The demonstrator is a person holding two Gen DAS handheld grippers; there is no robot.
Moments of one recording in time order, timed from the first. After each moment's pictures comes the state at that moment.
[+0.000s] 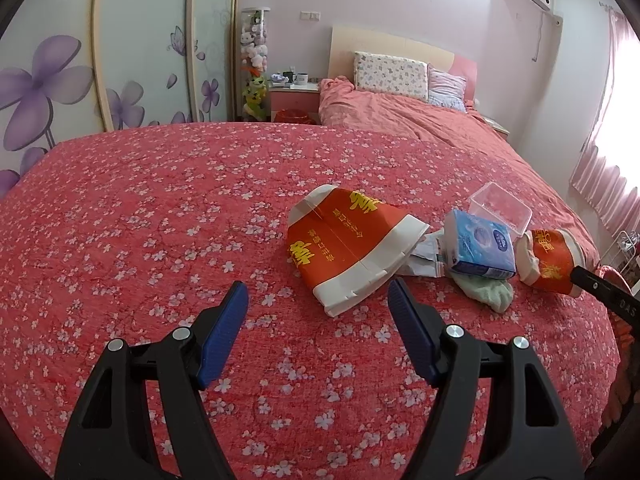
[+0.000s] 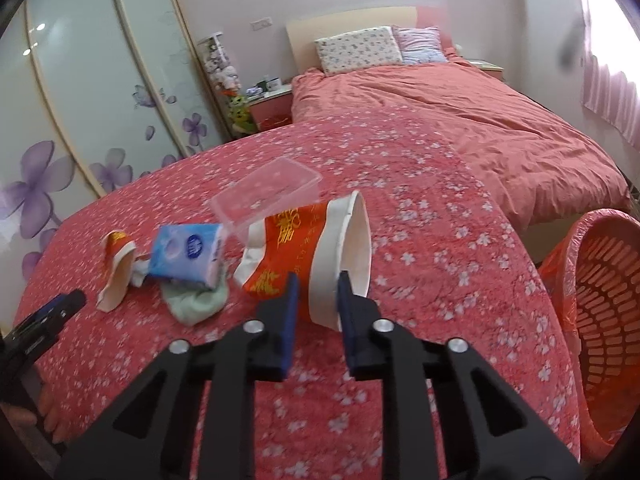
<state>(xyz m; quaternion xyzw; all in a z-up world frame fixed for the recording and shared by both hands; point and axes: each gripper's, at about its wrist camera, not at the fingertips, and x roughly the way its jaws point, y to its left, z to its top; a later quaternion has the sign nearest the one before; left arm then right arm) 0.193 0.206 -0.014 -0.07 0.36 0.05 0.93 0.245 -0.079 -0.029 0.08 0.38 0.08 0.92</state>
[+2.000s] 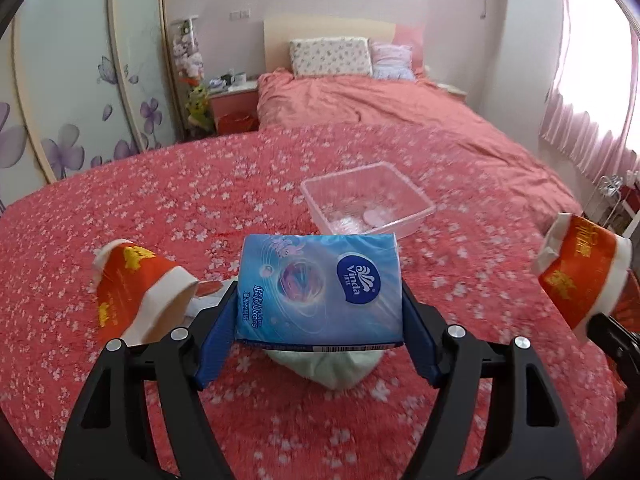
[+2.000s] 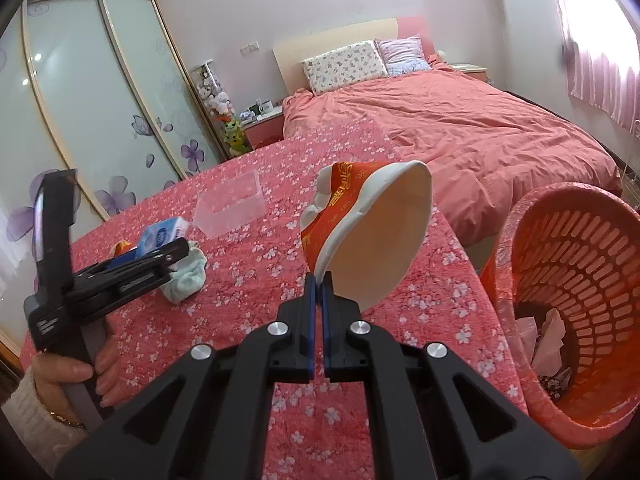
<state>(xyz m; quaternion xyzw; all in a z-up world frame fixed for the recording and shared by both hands) 0.243 0.071 -0.013 0.01 0.37 -0.02 0.93 0.192 -0.146 -0.022 0.13 0.34 0.07 0.93</state>
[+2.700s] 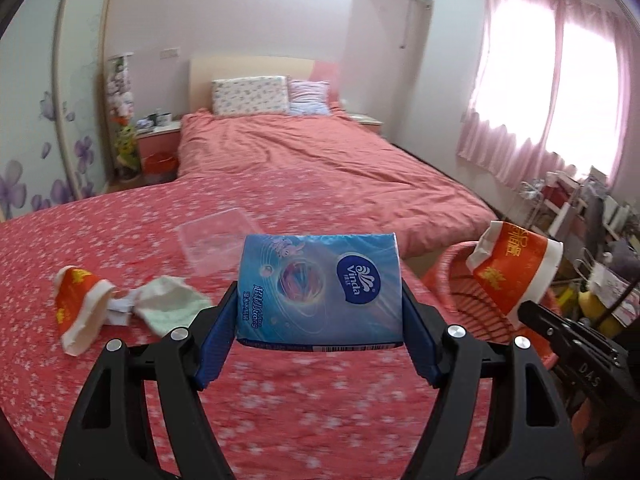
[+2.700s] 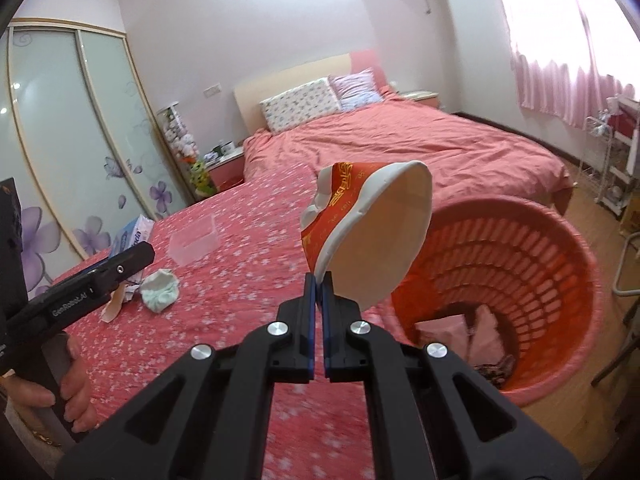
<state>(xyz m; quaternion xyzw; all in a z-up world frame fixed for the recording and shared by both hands) 0.181 -0.010 0.039 -0.01 0.30 -0.17 0.94 0.106 -0.212 0.014 0.14 0.28 -0.03 0.95</state>
